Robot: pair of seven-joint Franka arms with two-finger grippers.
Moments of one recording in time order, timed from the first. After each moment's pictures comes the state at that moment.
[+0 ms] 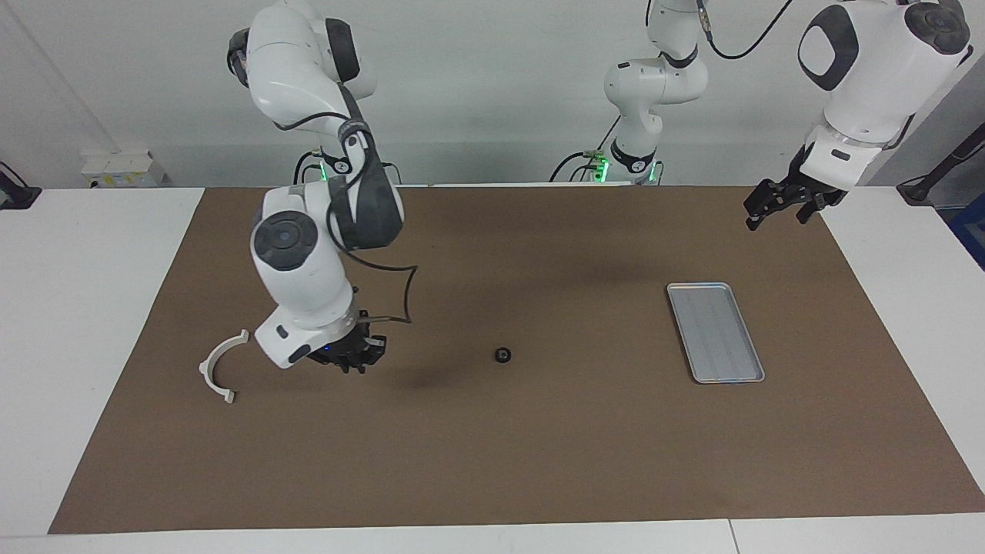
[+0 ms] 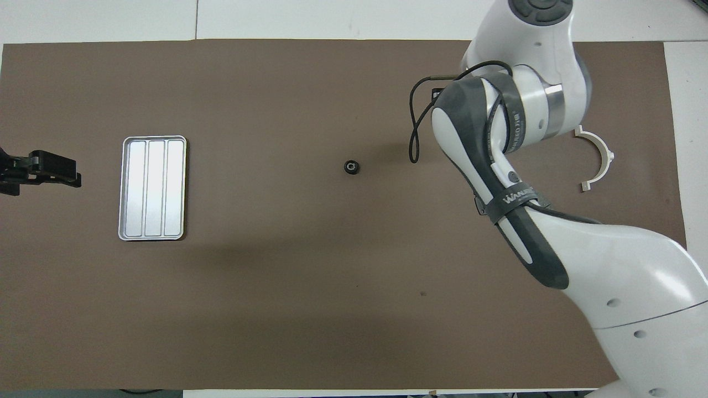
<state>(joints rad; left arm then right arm) 0.01 -0.02 0.00 -1.69 0.01 1.63 -0.05 0.30 0.64 0.00 -1.16 -0.01 1.79 0.40</state>
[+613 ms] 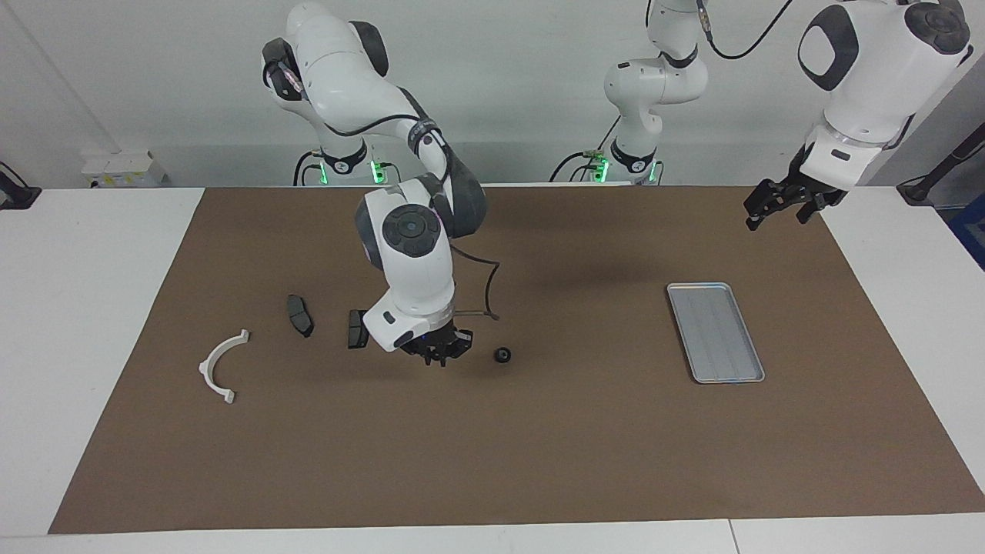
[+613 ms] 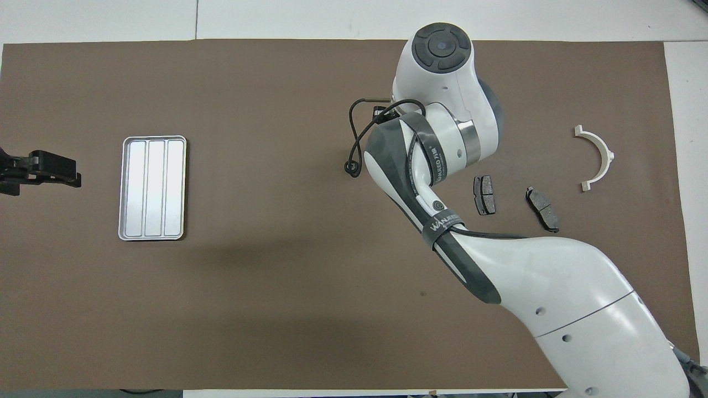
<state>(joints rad) 0.01 -0.02 0.00 -1.69 0.01 1.63 -0.05 0.41 0.69 0.00 -1.21 -0.02 1.93 0.58</state>
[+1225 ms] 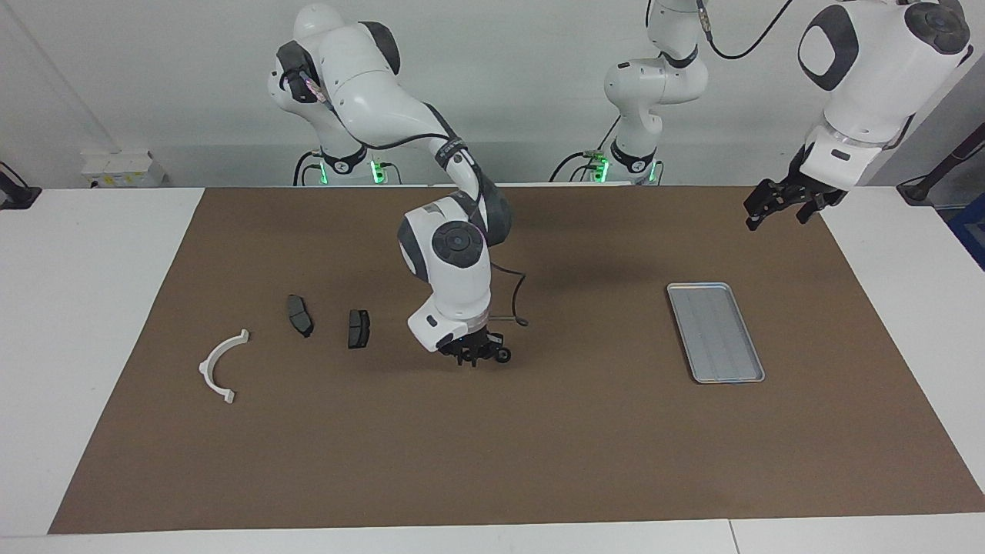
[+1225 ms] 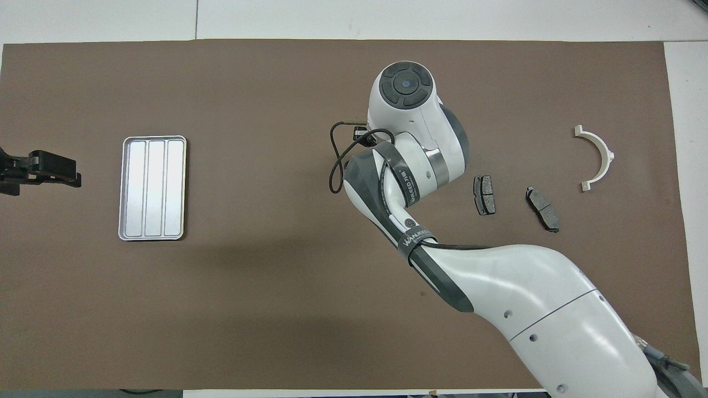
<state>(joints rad) 0.01 -0.02 0.00 -1.69 0.01 1.63 -0.05 0.46 0.69 0.00 -1.32 -0.02 2.05 0.63</state>
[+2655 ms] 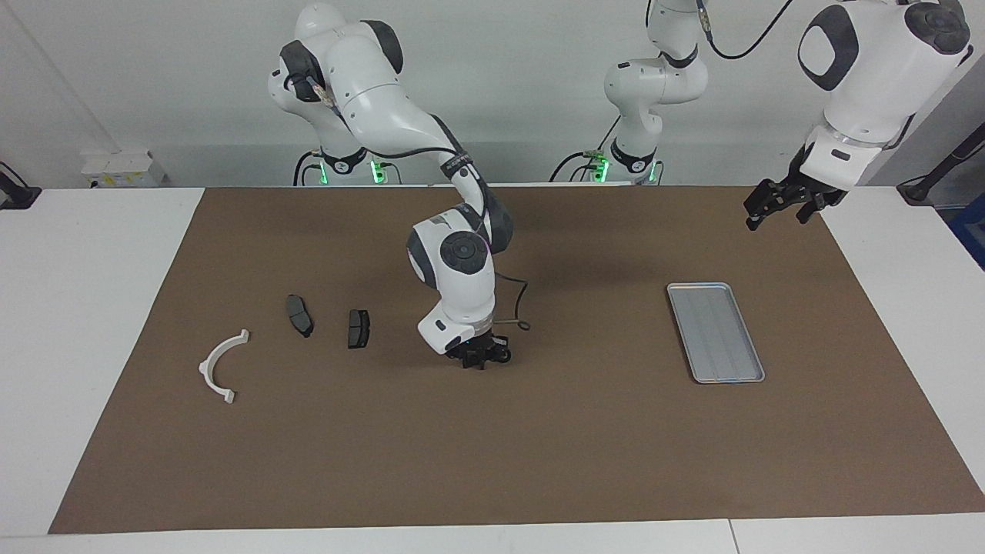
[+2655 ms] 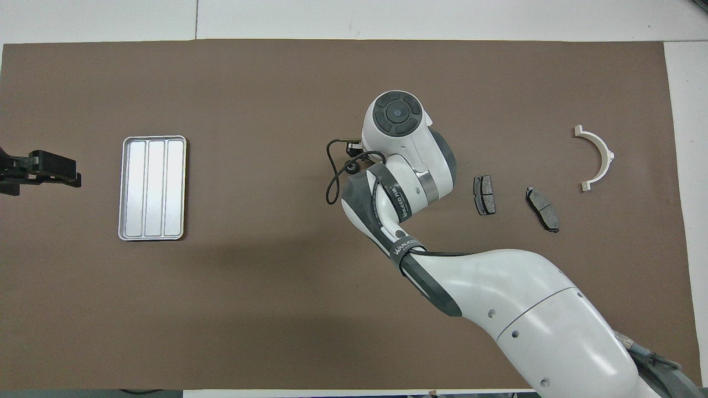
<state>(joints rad) 0.01 -0.02 0.00 -1.69 0.01 1.63 -0.05 0.48 0.69 0.00 -1.43 -0.02 2.18 0.63</state>
